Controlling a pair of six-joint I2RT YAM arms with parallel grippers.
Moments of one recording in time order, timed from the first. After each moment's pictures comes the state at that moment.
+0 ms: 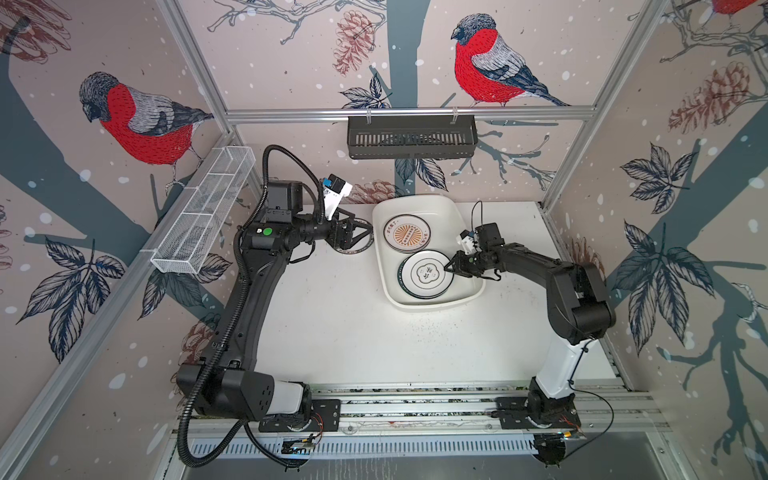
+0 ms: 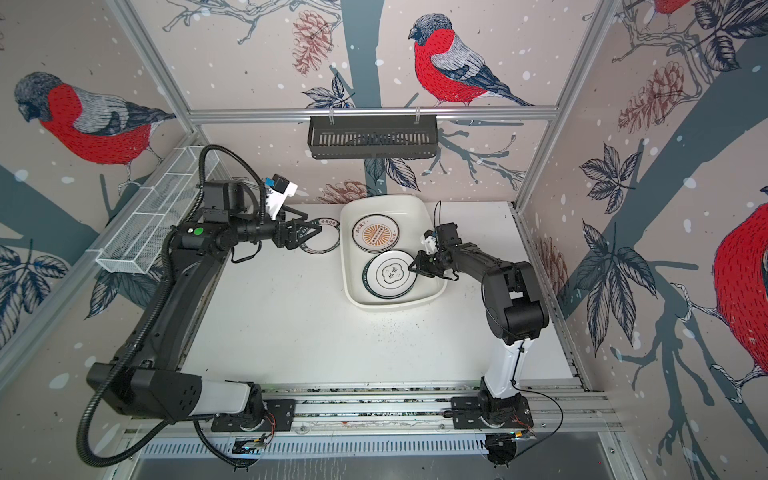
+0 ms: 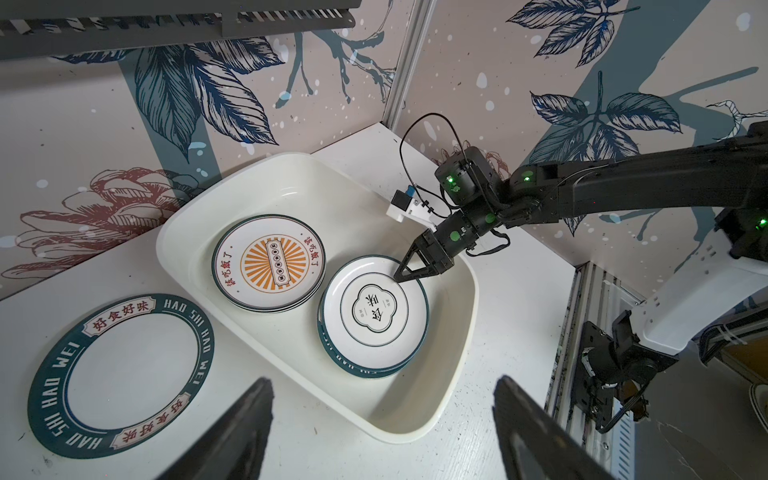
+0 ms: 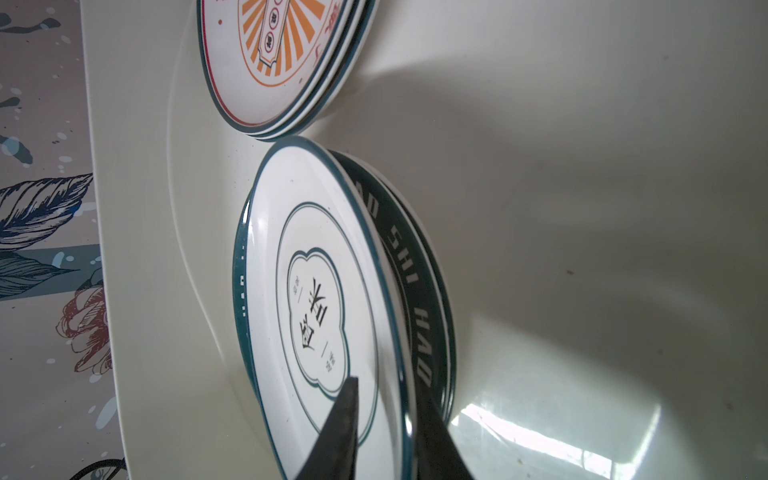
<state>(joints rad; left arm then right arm) -0.12 1.39 1.57 -0.78 0.84 0.20 0.25 1.88 1.19 -0.34 -0.59 0.36</state>
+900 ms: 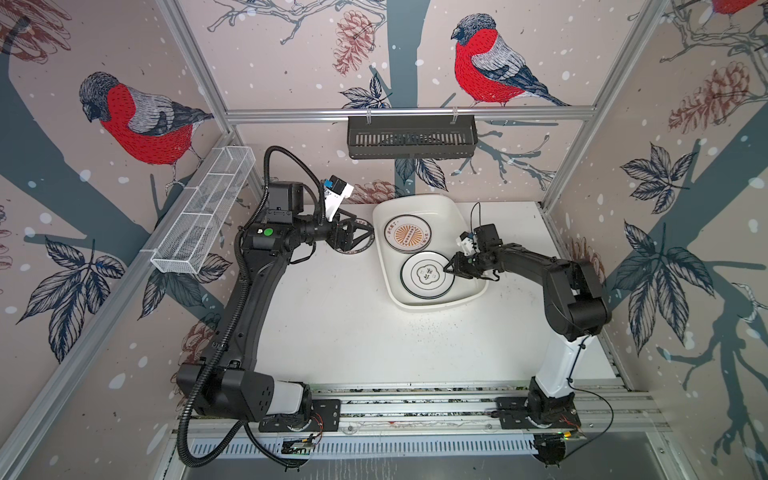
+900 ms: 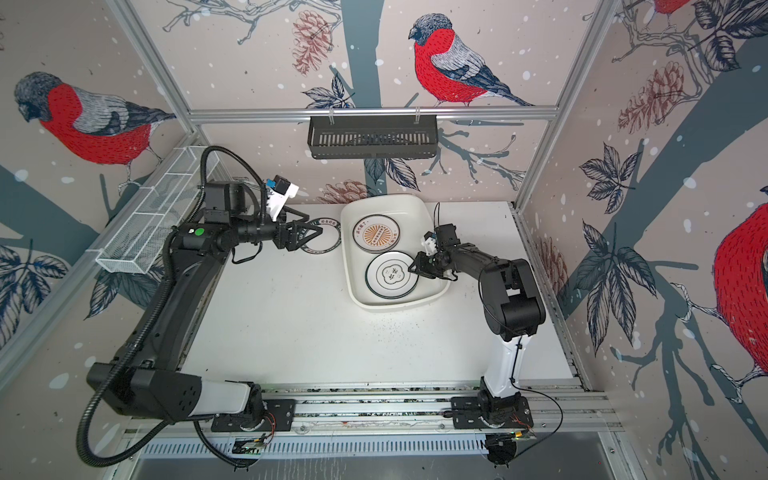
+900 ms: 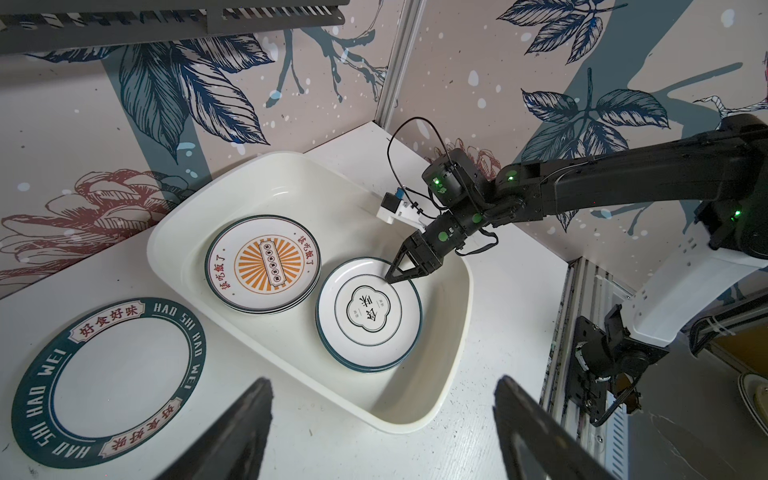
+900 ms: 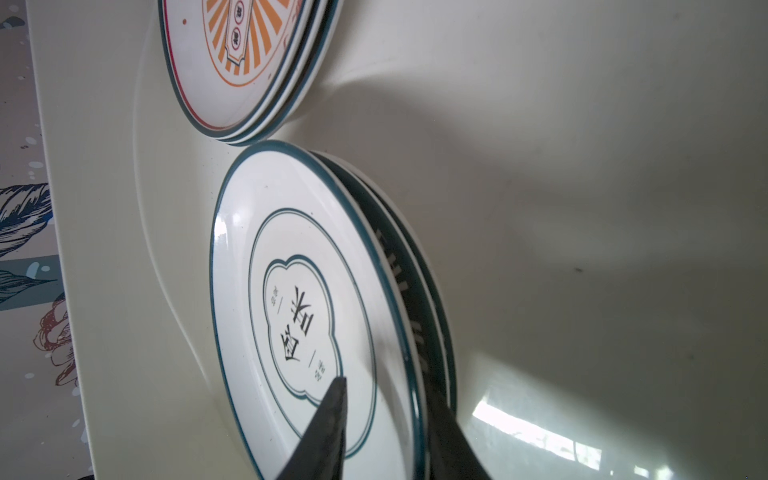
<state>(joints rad) -0.12 1.39 1.56 -0.78 0.86 0.21 0.25 1.91 1.21 -0.35 -0.56 0.37</state>
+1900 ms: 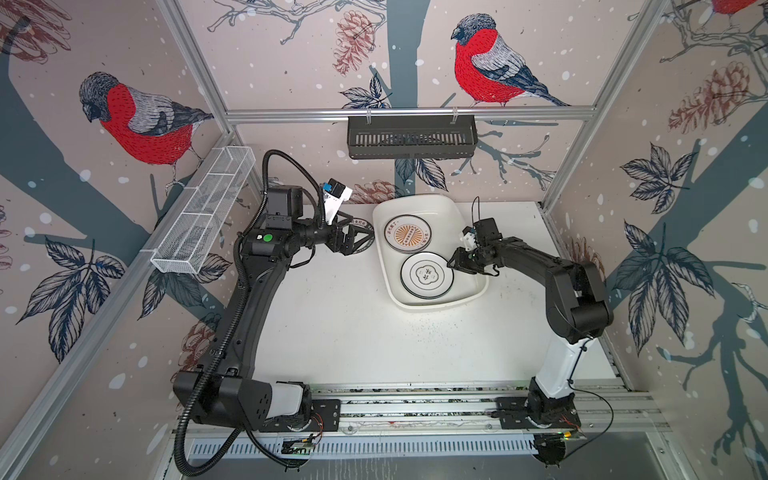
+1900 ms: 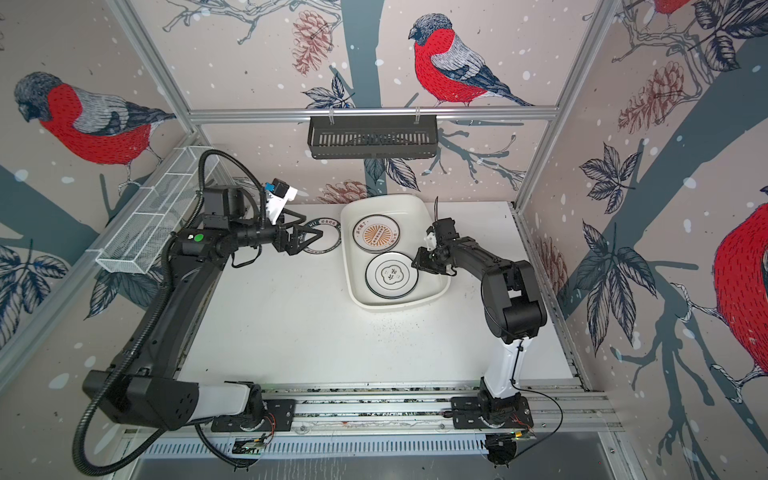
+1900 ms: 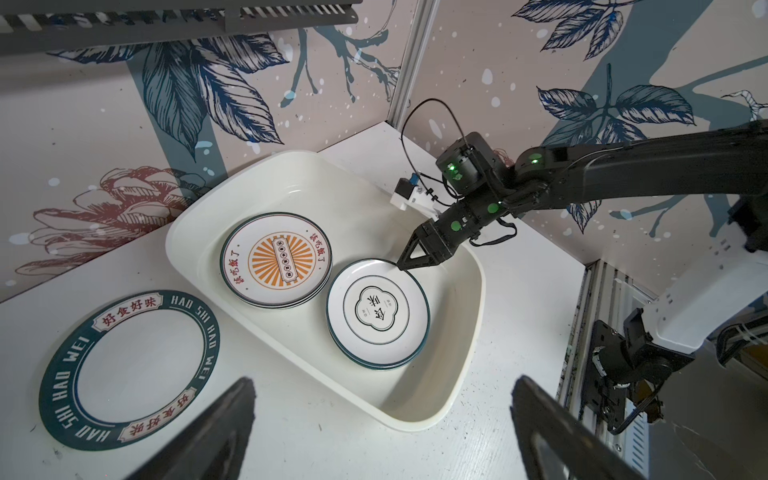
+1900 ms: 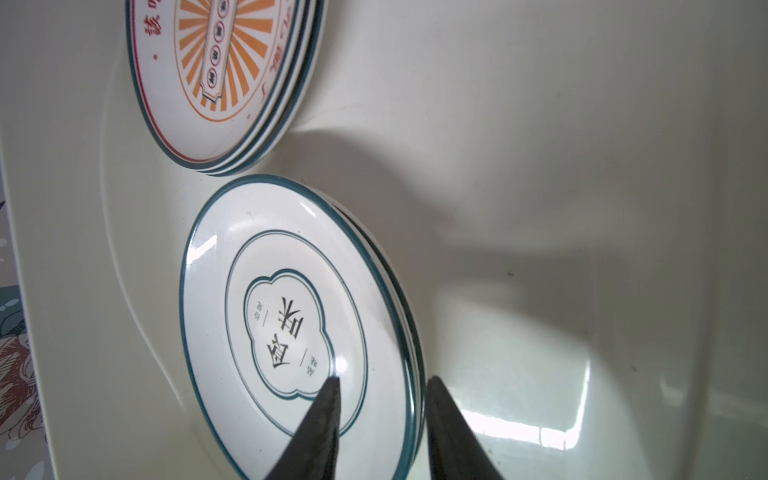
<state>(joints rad) -0.12 1.35 1.50 -0.73 0.81 0.18 0.27 1.87 1.27 -0.44 -0.42 0.37</state>
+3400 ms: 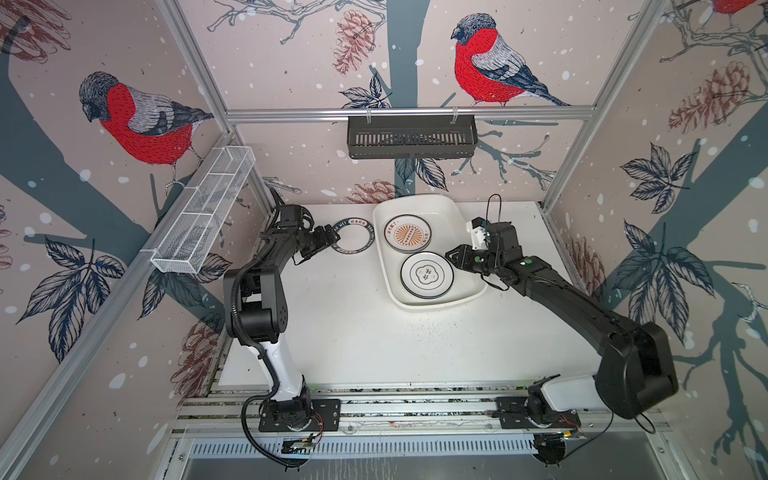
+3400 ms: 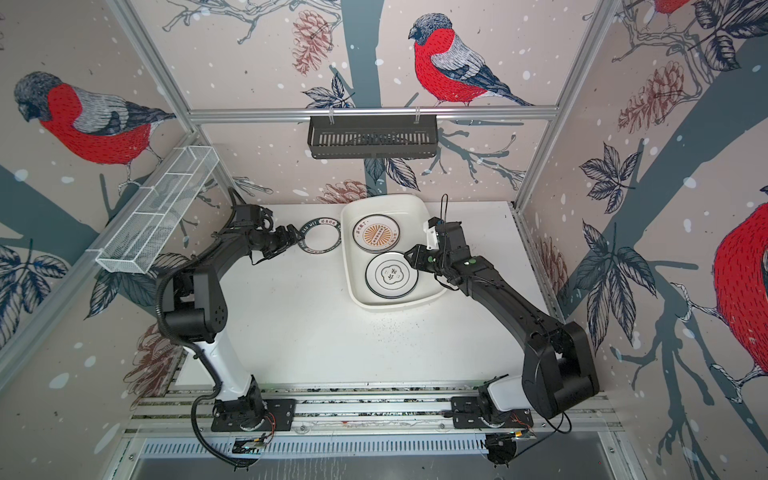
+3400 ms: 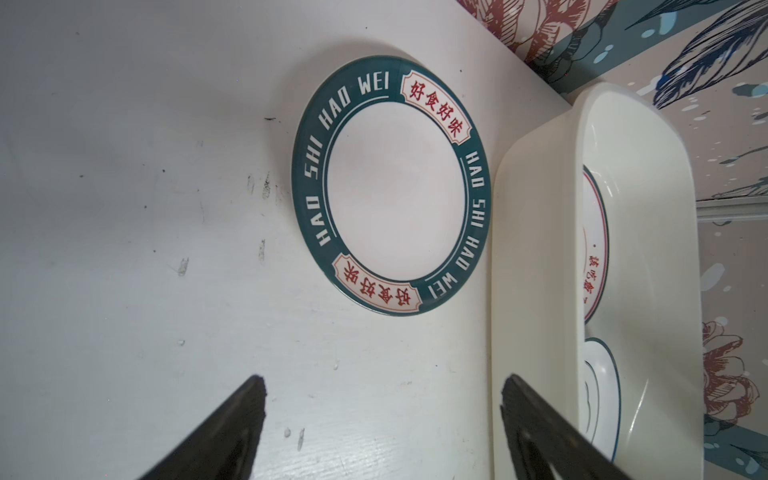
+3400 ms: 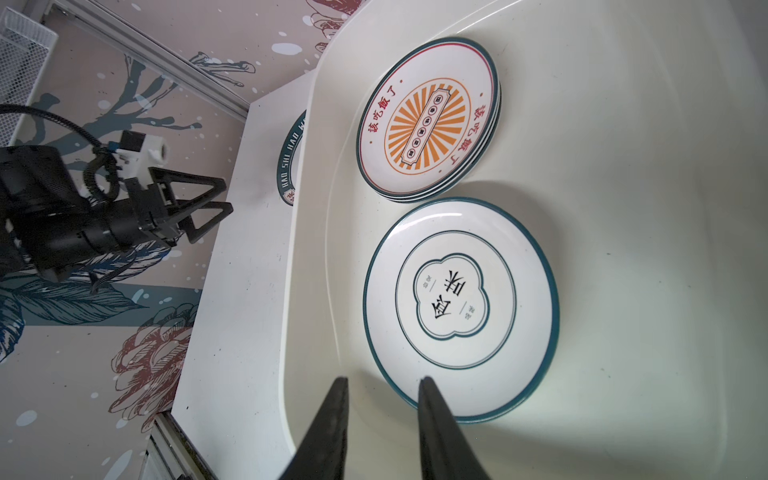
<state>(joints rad) 0.10 1.92 1.43 -0.48 0.46 -0.33 0.40 1.38 1.01 -0.27 -0.37 0.55</state>
